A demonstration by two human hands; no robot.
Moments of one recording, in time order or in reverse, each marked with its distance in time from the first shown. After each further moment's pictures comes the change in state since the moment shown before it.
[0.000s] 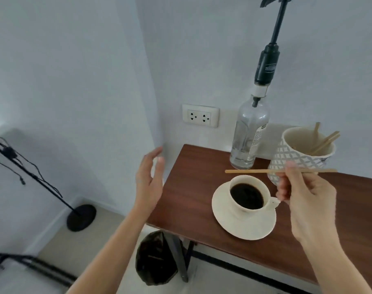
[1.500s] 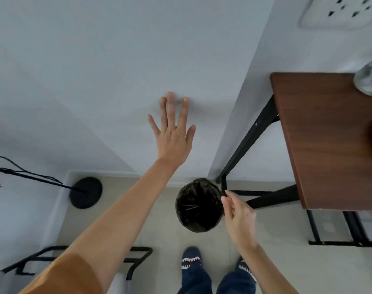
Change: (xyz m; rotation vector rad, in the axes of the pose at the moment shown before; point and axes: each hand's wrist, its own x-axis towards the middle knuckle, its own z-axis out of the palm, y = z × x) left_hand 0.143 -0.266 -0.095 0.712 -0.466 0.349; right_hand -0.189 0.318 0.289 -0.967 -0.093 -0.066
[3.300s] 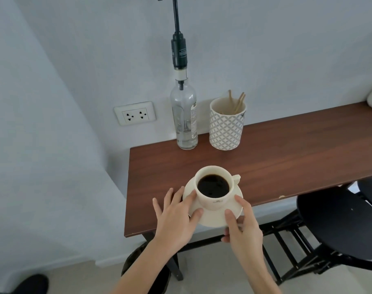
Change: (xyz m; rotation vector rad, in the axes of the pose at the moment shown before) left_hand -0.093 0.385 -0.047 -0.058 -0.520 0.077; right_hand 0.006 0.121 -0.332 0.592 0.223 0.389
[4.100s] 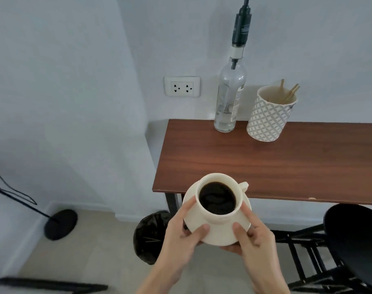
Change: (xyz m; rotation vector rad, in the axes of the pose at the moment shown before) left_hand -0.113 -0.011 0.044 -1.327 0.171 -0.234; right_hand -0.051 0.004 -0.021 0.285 -0.401 0.083
